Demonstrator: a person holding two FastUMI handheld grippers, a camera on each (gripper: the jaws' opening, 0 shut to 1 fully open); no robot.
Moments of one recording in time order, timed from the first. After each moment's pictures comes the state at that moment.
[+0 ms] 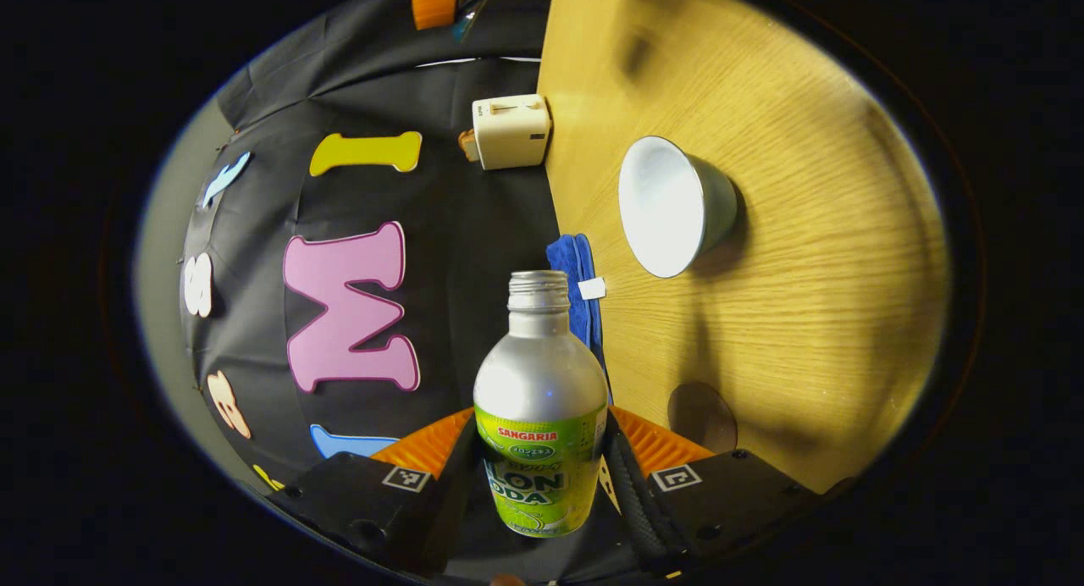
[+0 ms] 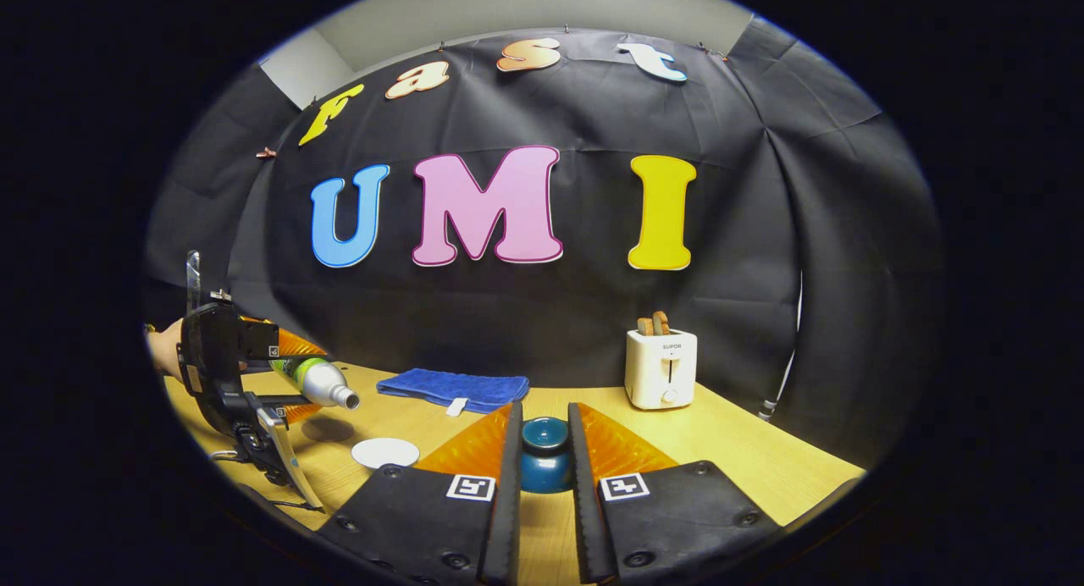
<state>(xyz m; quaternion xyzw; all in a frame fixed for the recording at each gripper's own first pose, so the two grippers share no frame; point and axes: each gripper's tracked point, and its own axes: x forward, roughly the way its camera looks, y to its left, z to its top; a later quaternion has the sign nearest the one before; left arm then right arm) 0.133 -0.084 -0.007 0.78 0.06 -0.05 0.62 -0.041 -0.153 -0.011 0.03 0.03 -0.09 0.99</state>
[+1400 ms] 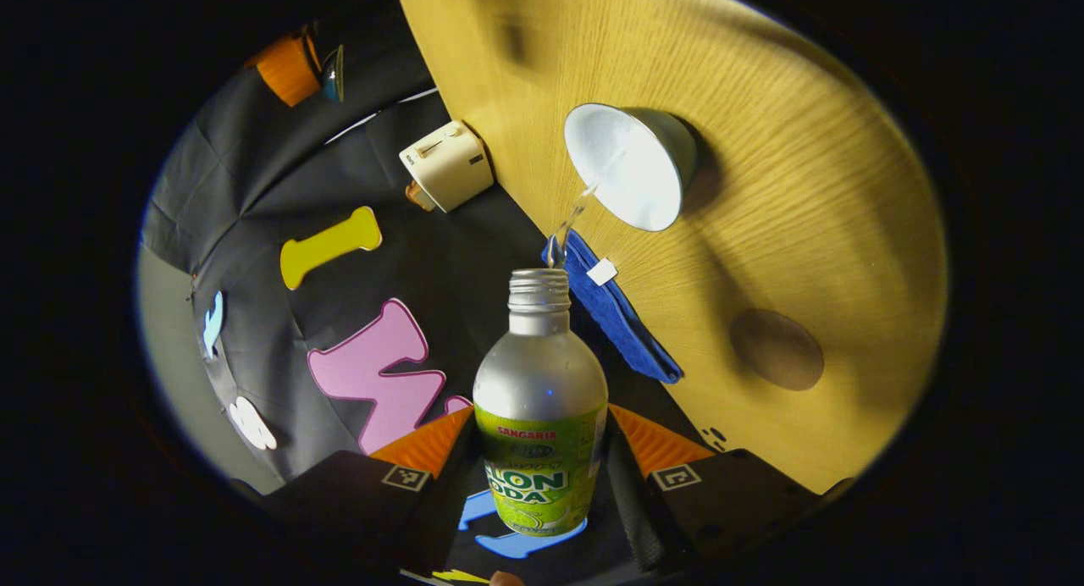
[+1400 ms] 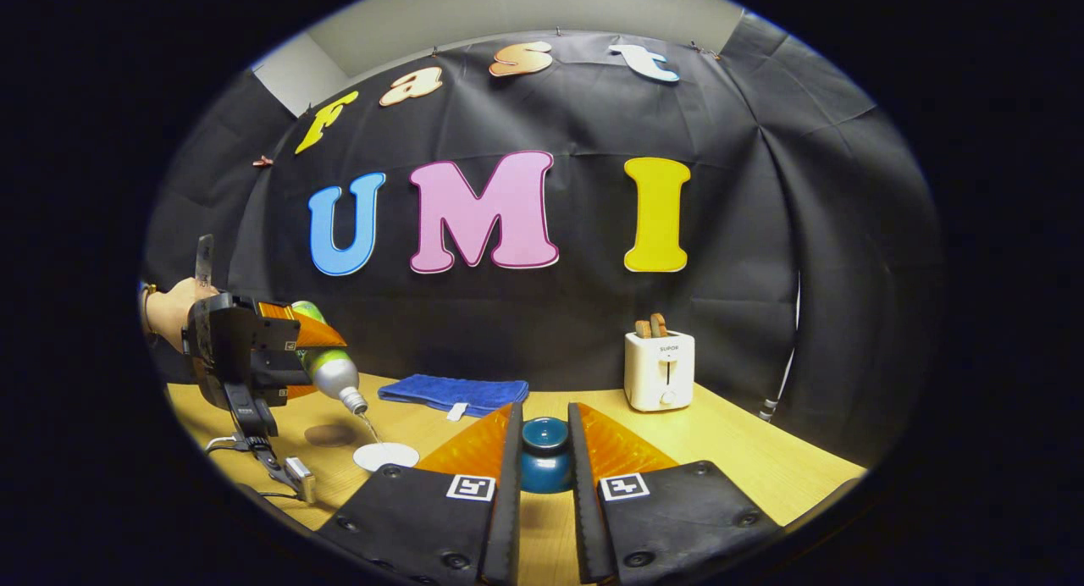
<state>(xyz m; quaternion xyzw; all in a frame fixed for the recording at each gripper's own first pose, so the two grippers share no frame) 0.143 -0.103 0.021 0.91 0.00 -0.05 0.41 -0.044 -0.159 -0.005 0.04 0.02 -0.09 0.99</state>
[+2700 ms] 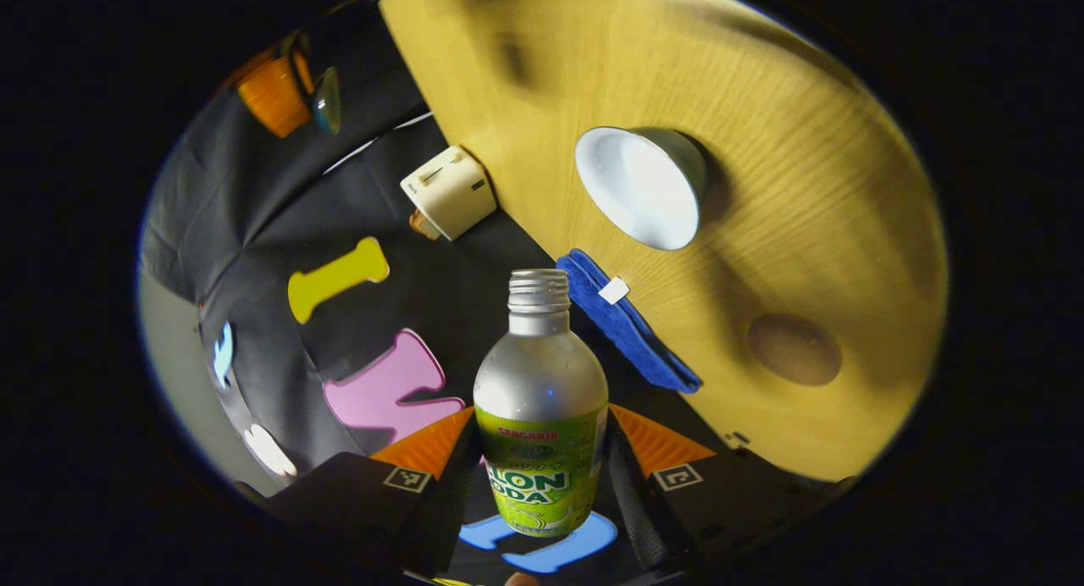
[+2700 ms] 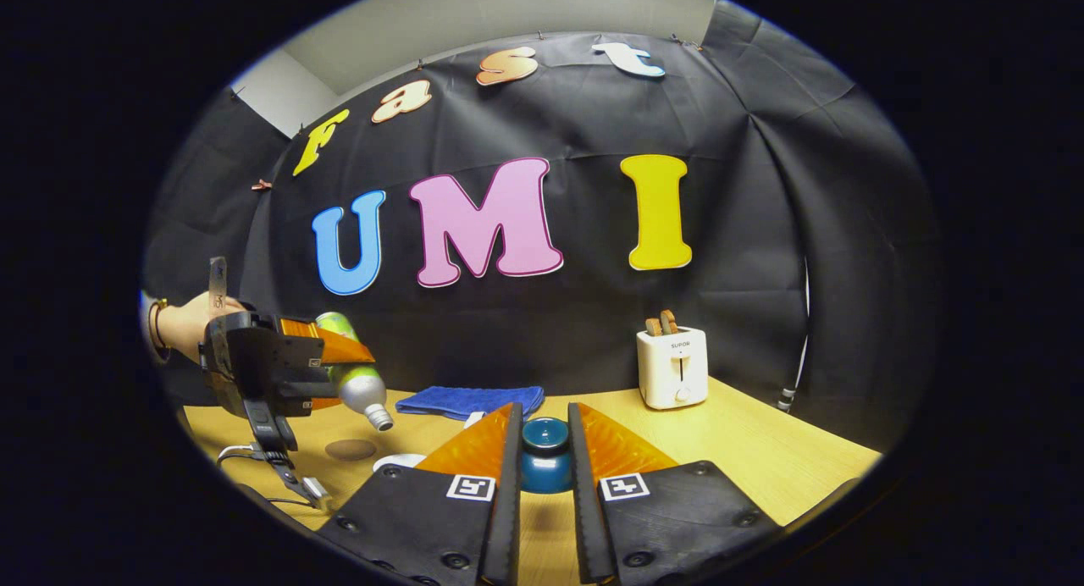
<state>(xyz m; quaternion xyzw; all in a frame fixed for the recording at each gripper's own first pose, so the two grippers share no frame) 0.134 -0.097 0.009 0.88 -0.01 -0.09 0.47 -0.044 -0.157 -0.001 0.08 0.01 -0.07 0.99</state>
